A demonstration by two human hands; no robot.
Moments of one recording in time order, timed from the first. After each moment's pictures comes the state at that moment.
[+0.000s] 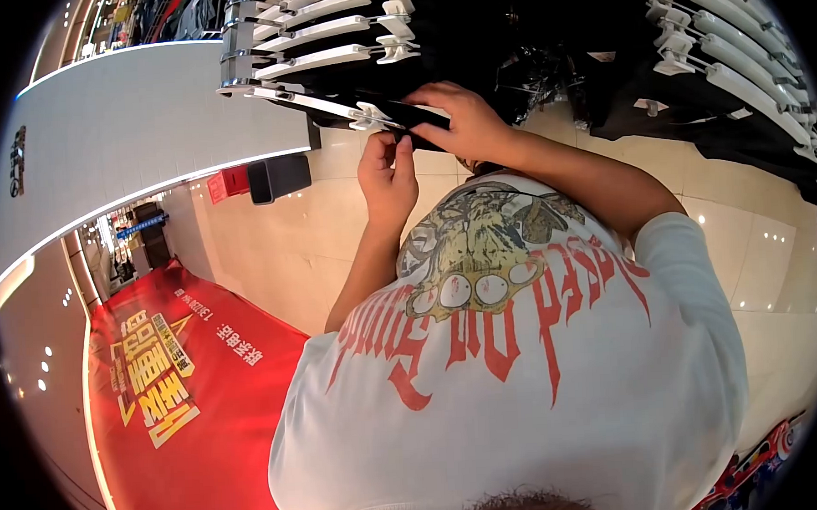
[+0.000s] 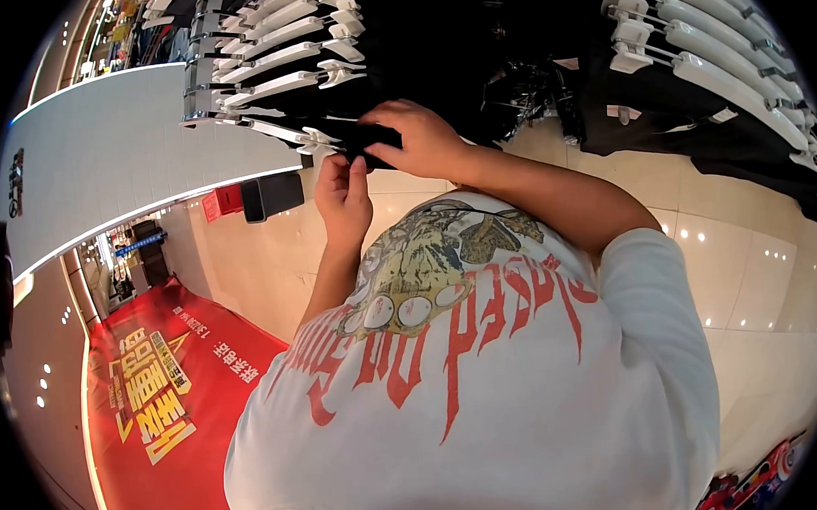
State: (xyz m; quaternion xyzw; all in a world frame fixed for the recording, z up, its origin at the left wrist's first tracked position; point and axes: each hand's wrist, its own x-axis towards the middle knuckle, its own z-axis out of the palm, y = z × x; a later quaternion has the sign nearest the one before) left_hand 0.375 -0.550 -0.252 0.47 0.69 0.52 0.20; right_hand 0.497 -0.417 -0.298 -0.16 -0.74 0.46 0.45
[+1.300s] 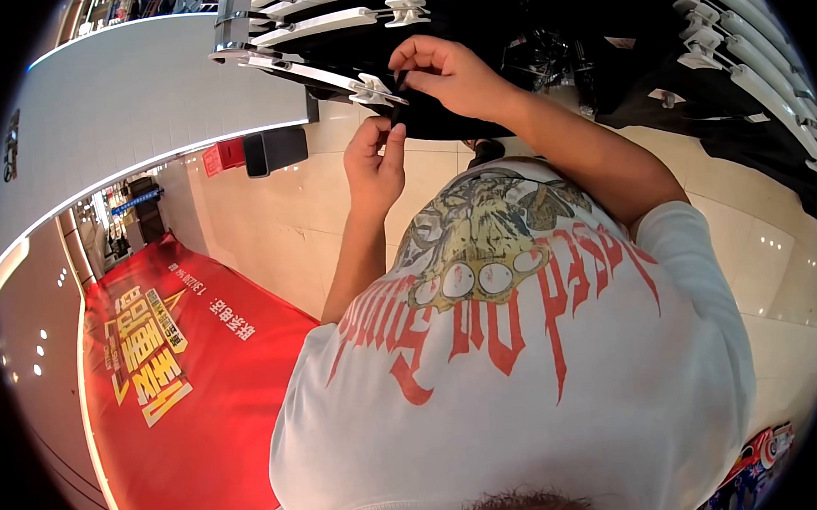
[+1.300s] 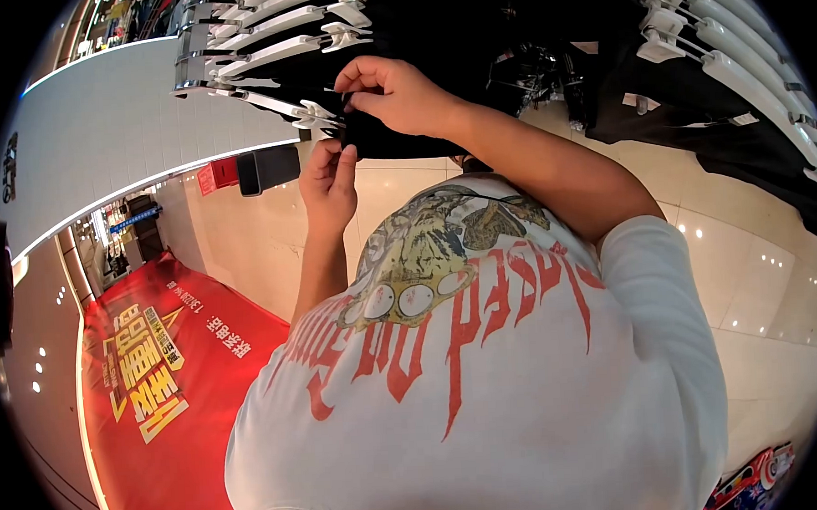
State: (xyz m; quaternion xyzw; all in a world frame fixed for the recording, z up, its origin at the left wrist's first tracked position) left_hand 0.357 -0.573 -0.238 0.49 0.71 0.46 0.21; right_hand 0.476 -0.404 -0.269 -0.07 -0.51 0.80 0.30
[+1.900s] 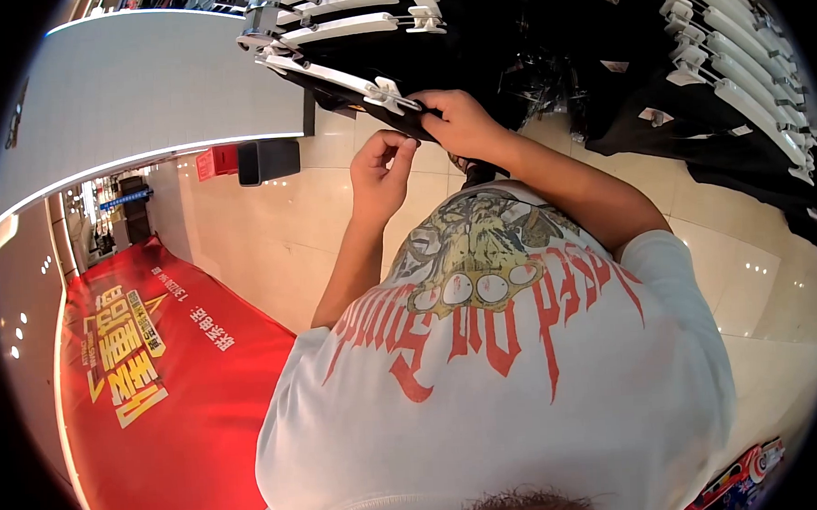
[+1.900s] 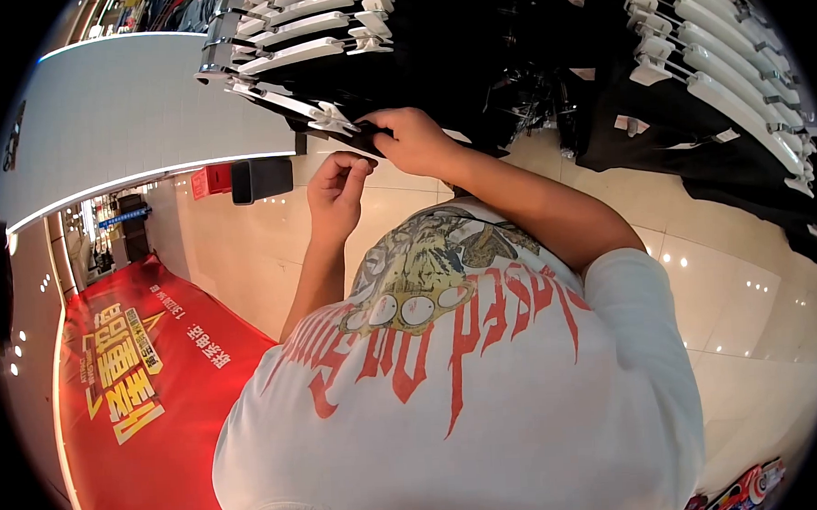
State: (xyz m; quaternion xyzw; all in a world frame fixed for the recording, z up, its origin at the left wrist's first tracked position) left_hand 0.366 -0.577 -0.243 0.47 0.66 0.51 0.28; right_hand 0.476 -0.433 -0.294 -0.16 -0.69 0.62 0.34
